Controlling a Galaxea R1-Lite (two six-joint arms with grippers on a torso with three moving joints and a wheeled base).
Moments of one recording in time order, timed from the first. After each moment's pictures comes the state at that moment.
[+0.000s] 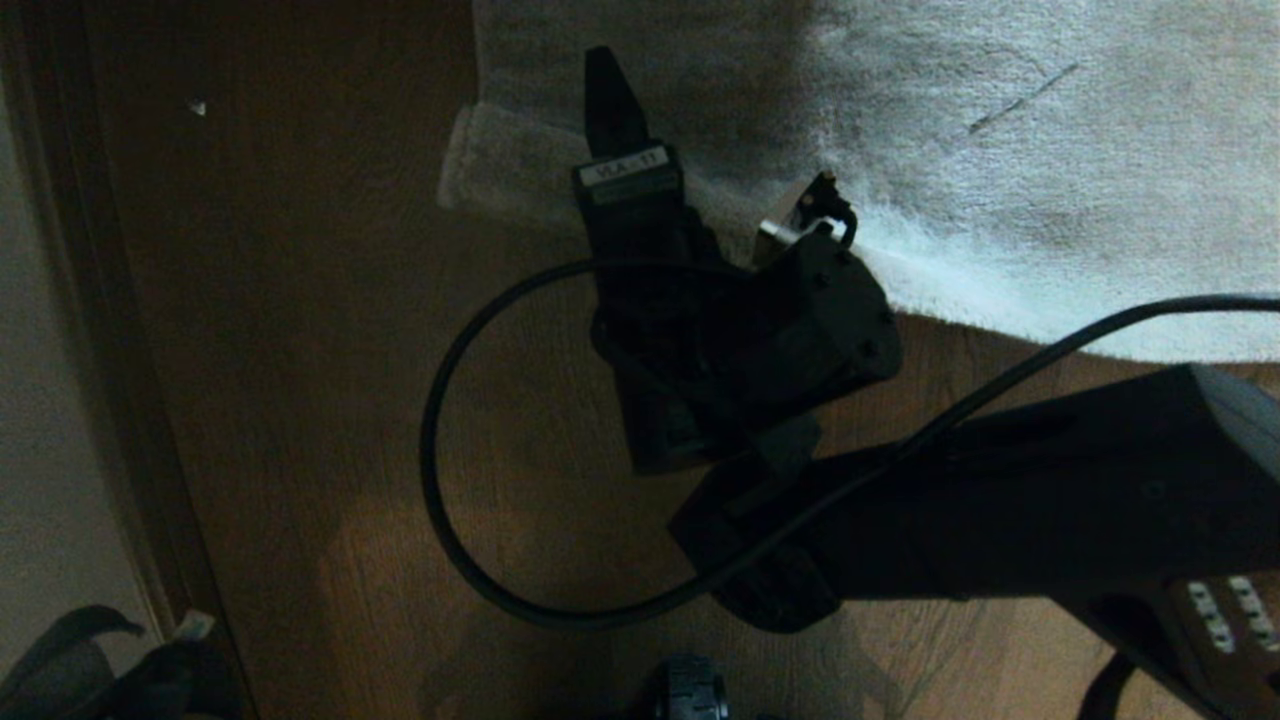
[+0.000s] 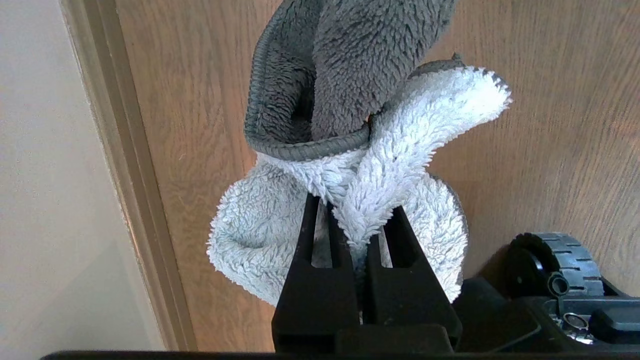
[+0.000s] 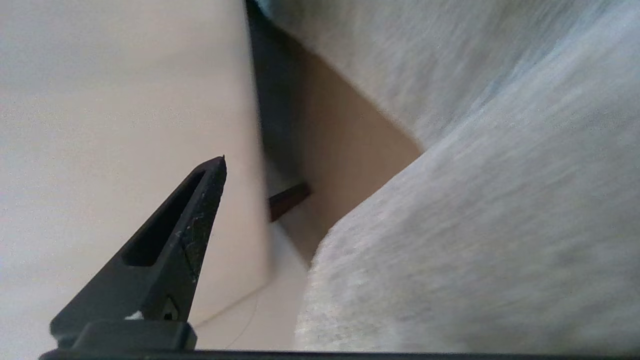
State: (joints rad) left arm -0.01 0.00 0.00 0.00 -0.01 -0.02; right arm 1.02 2.22 -1.55 -1.52 -0.54 0.82
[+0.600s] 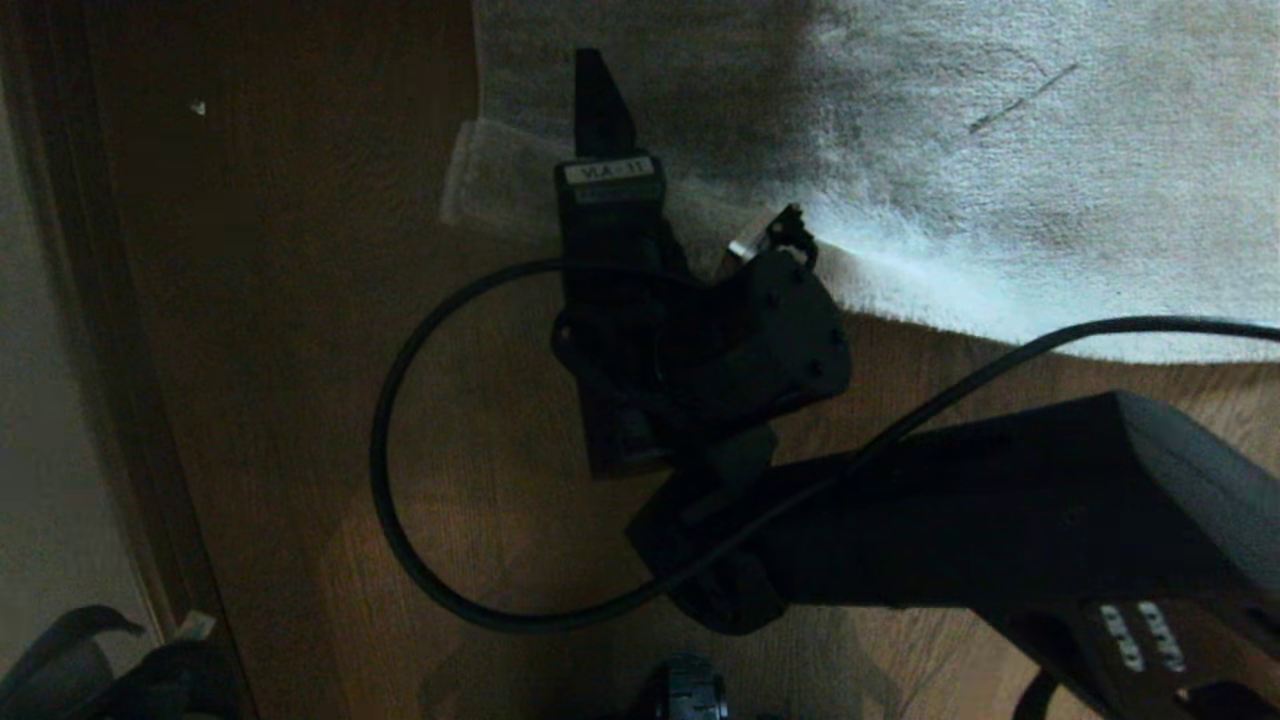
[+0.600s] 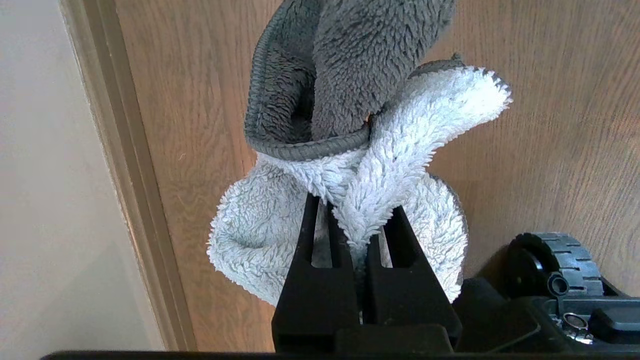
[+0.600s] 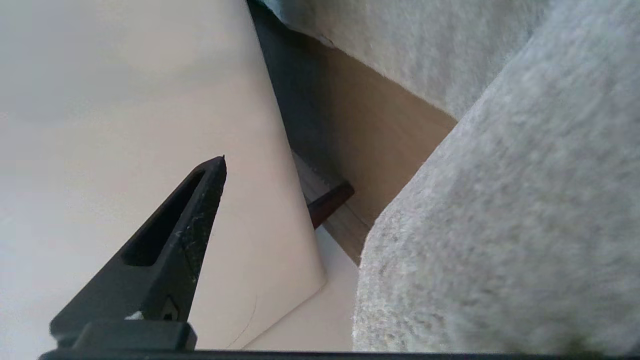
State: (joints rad) left arm -0.01 0.00 0.00 0.00 -0.01 -0.02; right arm 1.04 2.29 -1.66 -1.52 -0.55 0.97
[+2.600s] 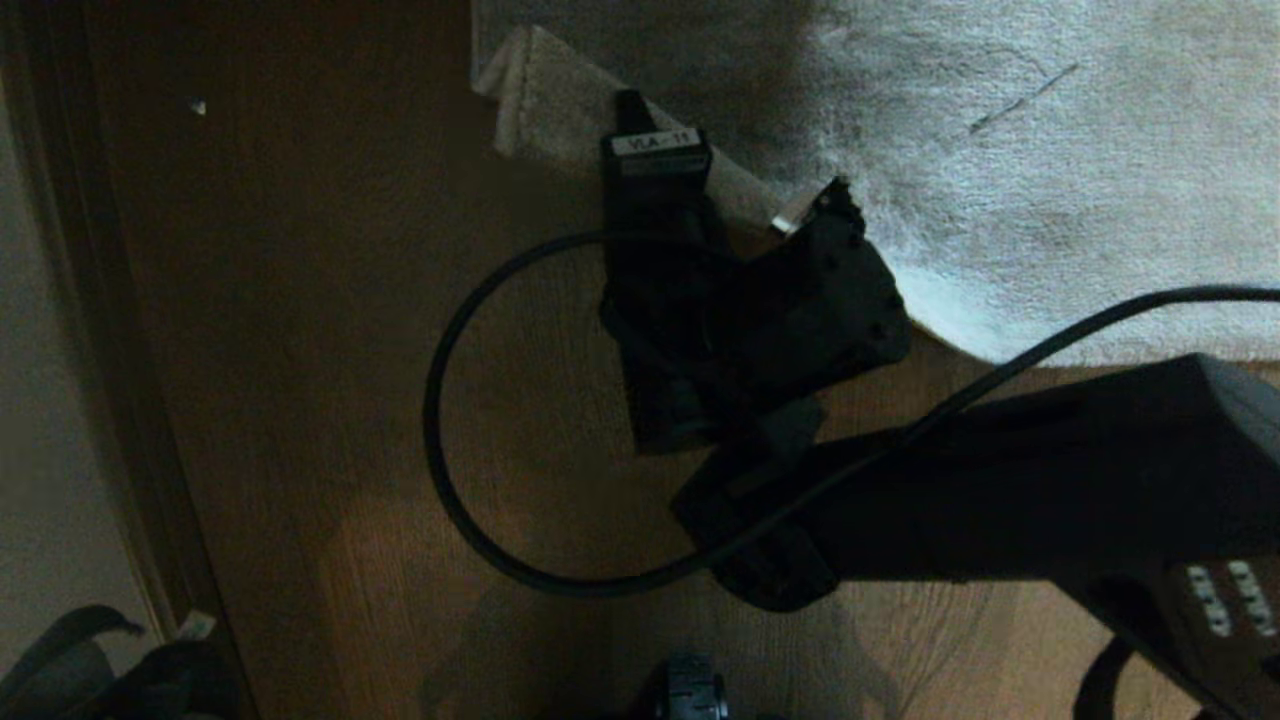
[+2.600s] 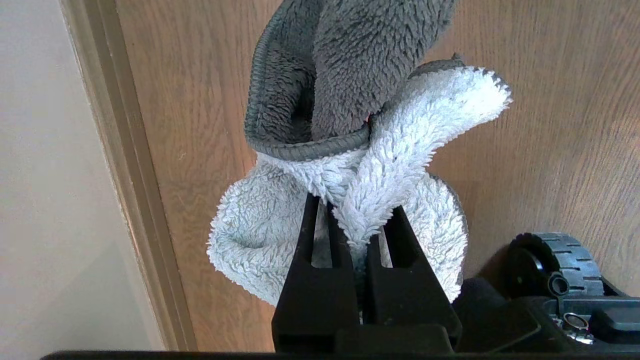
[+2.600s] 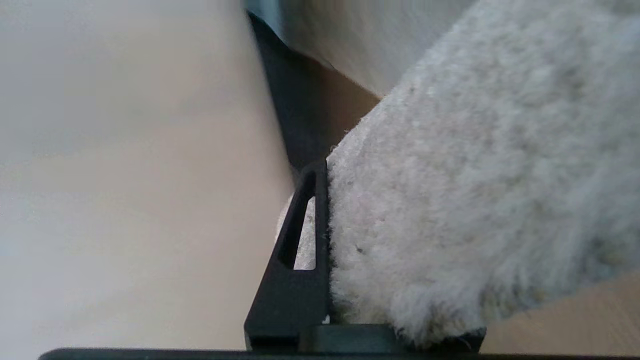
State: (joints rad) left arm -0.01 0.00 0.00 0.00 -0.01 -0.02; right arm 0.99 2.21 -1.58 -1.52 -0.56 0.96
